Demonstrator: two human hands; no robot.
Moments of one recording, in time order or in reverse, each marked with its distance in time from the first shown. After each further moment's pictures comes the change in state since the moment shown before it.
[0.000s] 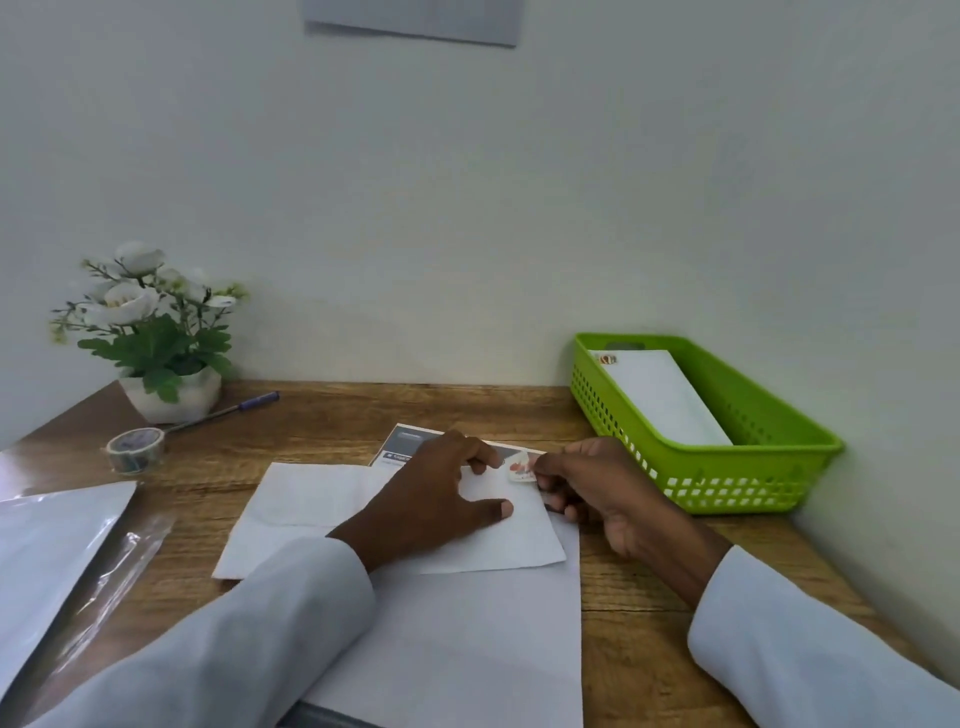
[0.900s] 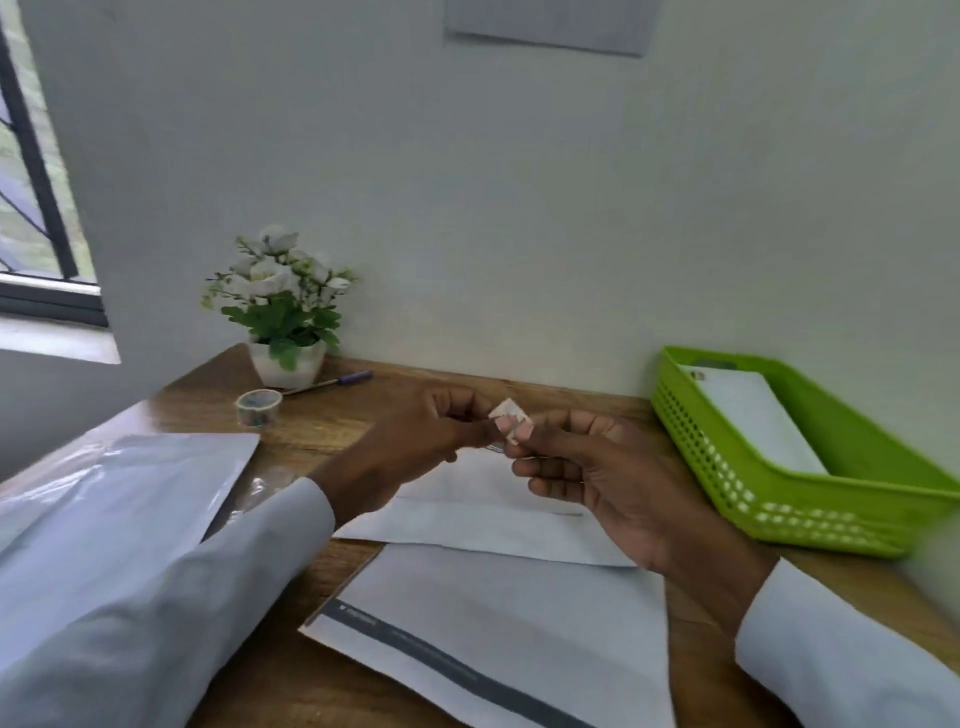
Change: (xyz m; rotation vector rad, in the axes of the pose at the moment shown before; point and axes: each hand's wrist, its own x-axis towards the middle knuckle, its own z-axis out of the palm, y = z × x) left_hand -0.041 0.000 -0.092 -0.513 0.069 -0.181; right_hand -0.037 -0.032 0.053 0.260 -0.471 -0.202
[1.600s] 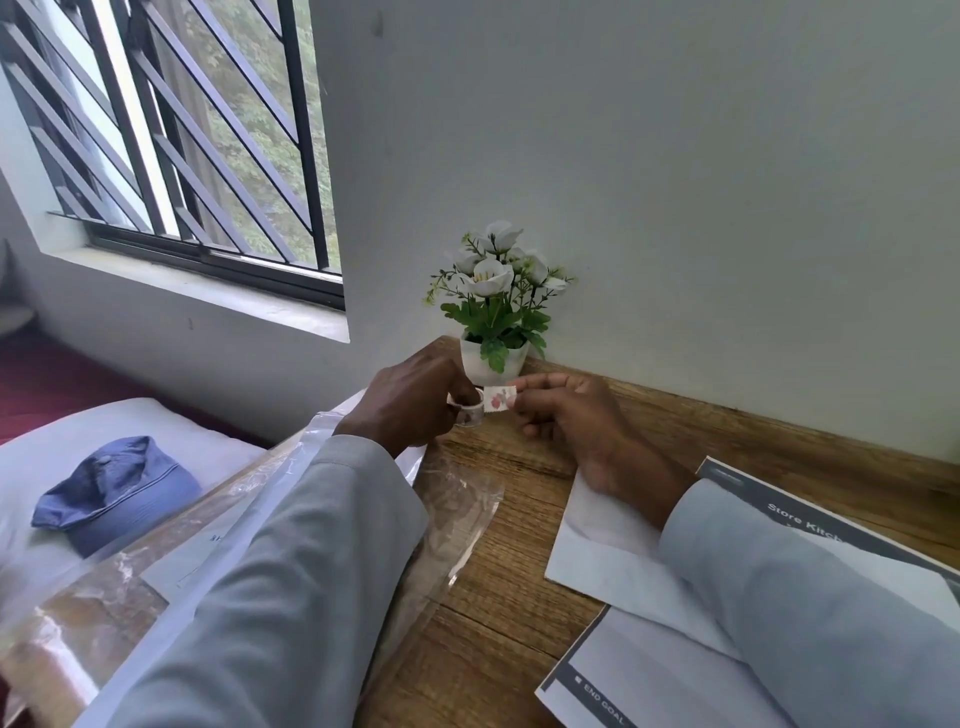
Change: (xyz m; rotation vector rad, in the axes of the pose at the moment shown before) left_hand -0.027 -0.064 -0.184 1.157 0.299 -0.169; right_hand 0.164 0.047 0.160 -0.052 -0.198 0.015
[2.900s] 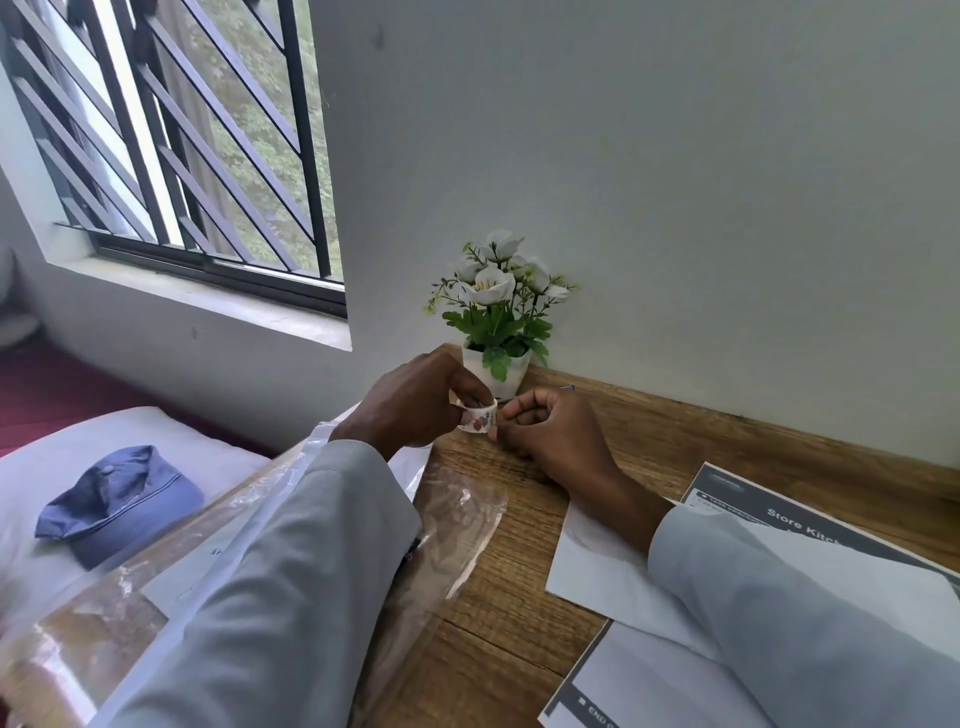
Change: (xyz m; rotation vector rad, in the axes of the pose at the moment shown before) left_hand 0.003 0.004 -0.011 -0.246 -0.031 -0.036; right_hand 0.009 0.023 0.014 -0.357 0.092 -0.189
